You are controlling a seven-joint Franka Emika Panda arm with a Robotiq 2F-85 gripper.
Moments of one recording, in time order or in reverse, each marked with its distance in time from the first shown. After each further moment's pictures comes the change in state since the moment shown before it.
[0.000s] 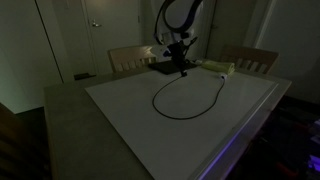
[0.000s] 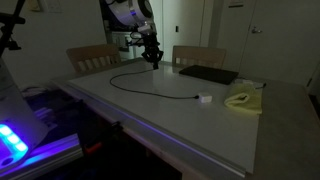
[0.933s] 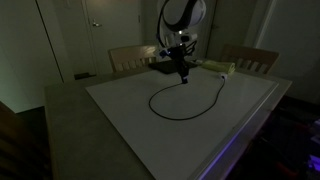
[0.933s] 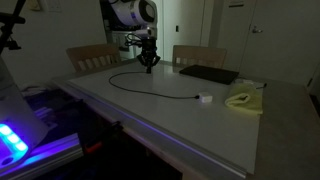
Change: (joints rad) arm -0.089 0.009 0.072 -0.021 0.217 -0.021 0.048
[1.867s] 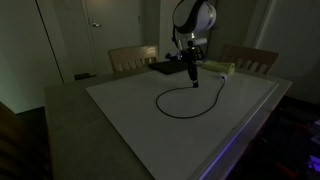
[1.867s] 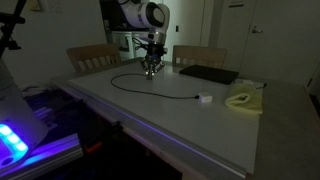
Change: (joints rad) arm -0.089 0.001 -0.021 -0.047 0.134 -0.047 0.330
